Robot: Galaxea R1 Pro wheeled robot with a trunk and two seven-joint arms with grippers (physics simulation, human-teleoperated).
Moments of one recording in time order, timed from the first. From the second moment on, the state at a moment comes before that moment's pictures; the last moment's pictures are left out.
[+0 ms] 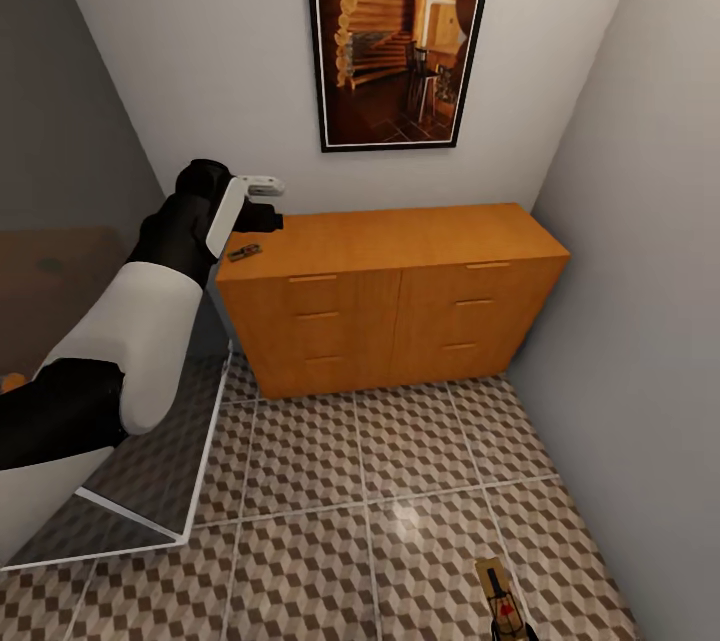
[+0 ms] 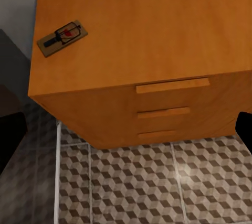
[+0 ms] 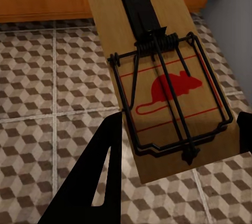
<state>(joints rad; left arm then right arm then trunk) -1.50 -0.07 -0.06 -0.73 0.08 1.03 0.18 -0.26 0.04 0.06 -0.03 0.06 -1.04 -0.21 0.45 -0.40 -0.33</state>
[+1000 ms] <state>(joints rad) -1.51 -0.07 -0.06 -0.73 0.08 1.03 0.18 -0.26 0.04 0.06 -0.03 0.06 -1.04 -0.21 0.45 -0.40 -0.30</state>
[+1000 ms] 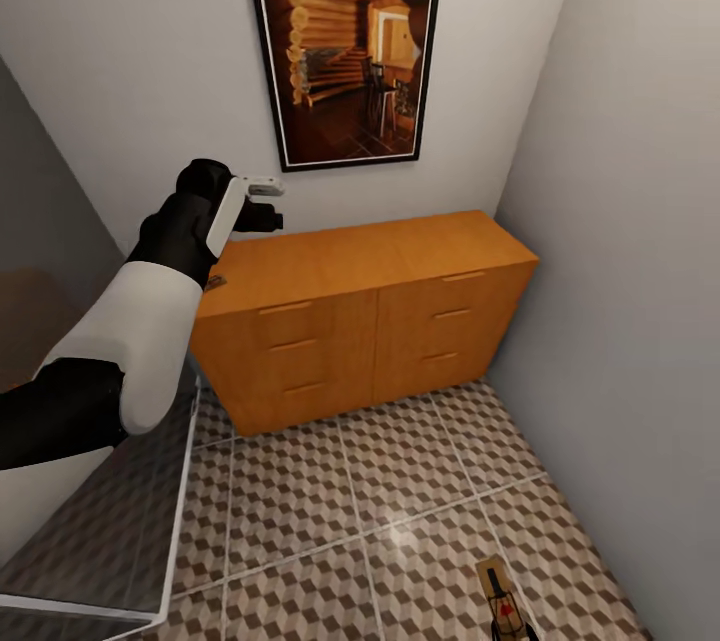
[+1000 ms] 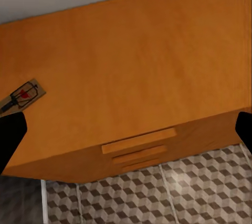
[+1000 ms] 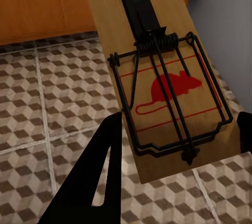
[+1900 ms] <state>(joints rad) -1.51 -0.07 -0.06 -0.73 0.08 1.03 0.18 -0.26 0.04 0.06 -0.03 0.06 -1.04 -0.21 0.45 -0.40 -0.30</state>
